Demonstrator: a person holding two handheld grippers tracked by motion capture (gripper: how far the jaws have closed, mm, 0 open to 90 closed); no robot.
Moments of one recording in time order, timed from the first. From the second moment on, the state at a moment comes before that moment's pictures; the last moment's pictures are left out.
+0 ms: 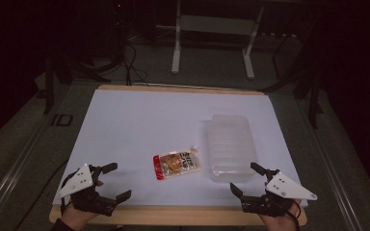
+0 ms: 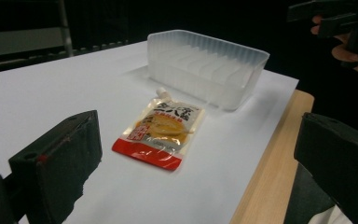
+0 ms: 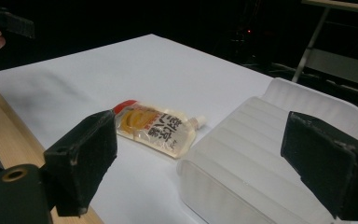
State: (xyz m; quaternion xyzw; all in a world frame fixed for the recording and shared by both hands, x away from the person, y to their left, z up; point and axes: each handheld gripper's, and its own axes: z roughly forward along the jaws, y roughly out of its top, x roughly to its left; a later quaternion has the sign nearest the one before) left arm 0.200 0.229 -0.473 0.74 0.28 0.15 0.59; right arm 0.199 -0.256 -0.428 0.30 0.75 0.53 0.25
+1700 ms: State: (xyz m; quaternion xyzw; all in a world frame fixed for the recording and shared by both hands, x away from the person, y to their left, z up) left arm 0.319 0.143 -0.484 0.83 0.21 0.07 0.51; right arm 0.196 -0.251 -0.427 0.28 0.76 0.53 0.23
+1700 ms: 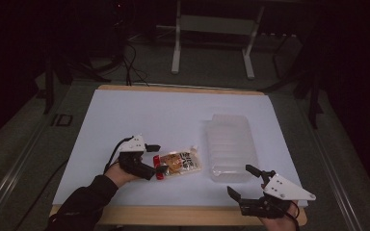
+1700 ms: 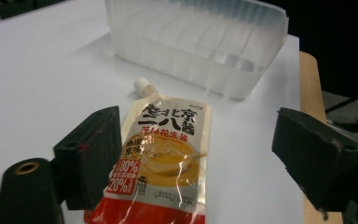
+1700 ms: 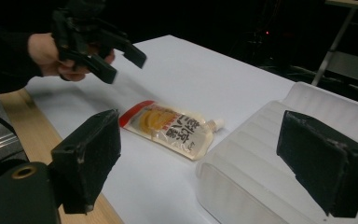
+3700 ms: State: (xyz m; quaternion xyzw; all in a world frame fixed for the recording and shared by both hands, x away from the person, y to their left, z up) left arm 0.398 0.046 -0.525 0.92 0.18 0.03 0.34; right arm 0.197 -0.250 -0.431 0.28 0.78 0.52 0.21
